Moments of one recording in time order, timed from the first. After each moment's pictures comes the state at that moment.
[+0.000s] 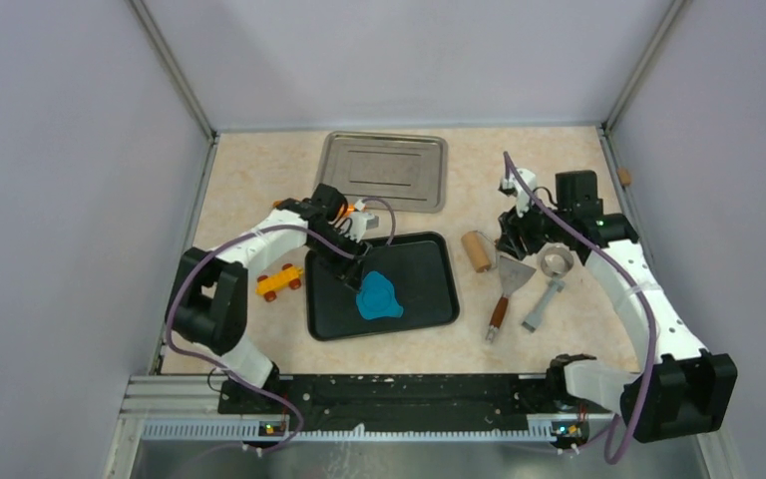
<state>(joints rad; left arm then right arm) -0.40 1.59 1.08 -0.82 0.47 0.18 0.13 1.14 1.02 -0.73 -0.47 -0.50</state>
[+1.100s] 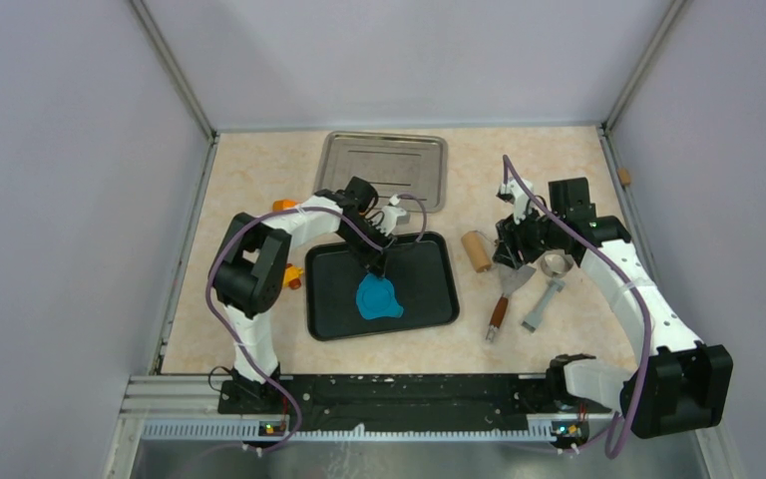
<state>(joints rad) -0.49 1.93 1.29 -0.68 0.51 0.29 0.16 1.16 0.97 -0.75 -0.50 -0.38</state>
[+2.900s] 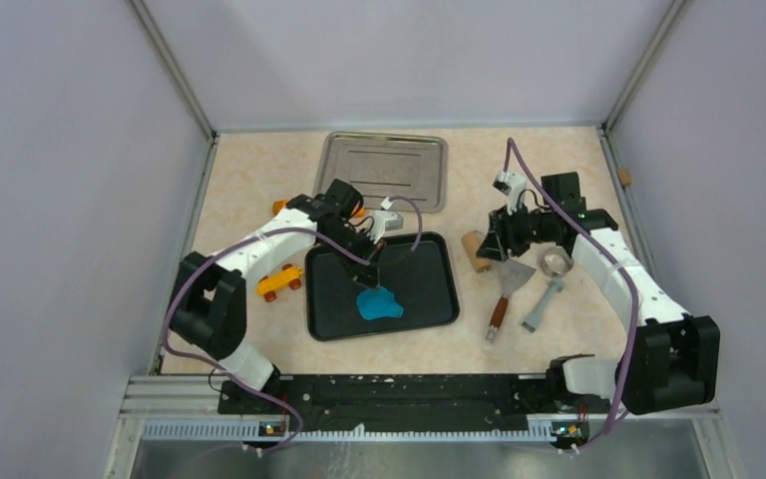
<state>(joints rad) -0.51 1.63 1.18 -0.83 0.69 0.30 0.16 1.26 0.97 -0.64 -0.68 -0.22</state>
